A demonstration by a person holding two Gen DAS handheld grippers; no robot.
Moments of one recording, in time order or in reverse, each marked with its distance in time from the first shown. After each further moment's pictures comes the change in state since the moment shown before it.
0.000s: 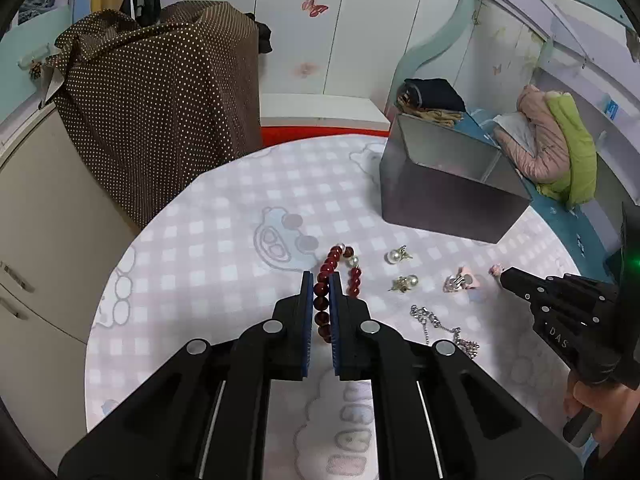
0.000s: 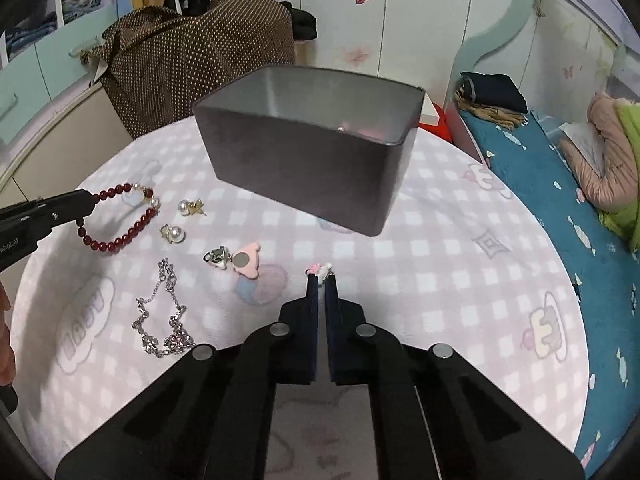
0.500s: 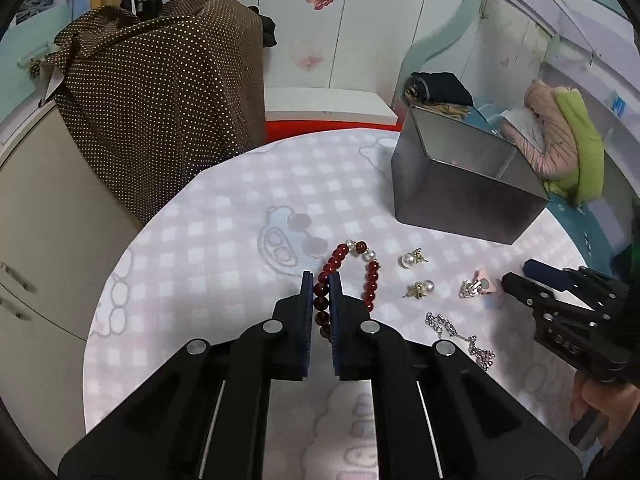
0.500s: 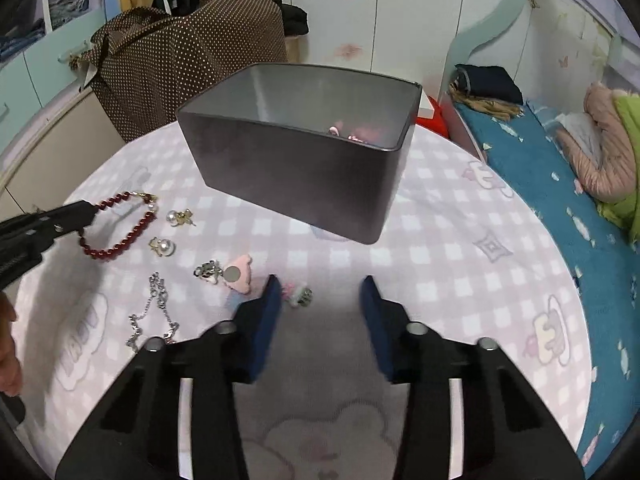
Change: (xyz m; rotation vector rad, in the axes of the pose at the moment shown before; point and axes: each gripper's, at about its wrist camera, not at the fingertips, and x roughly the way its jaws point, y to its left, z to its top) left arm 0.016 0.005 0.003 -0.002 0.025 0.023; right arm 0.008 0.000 0.008 0.008 0.026 -0.030
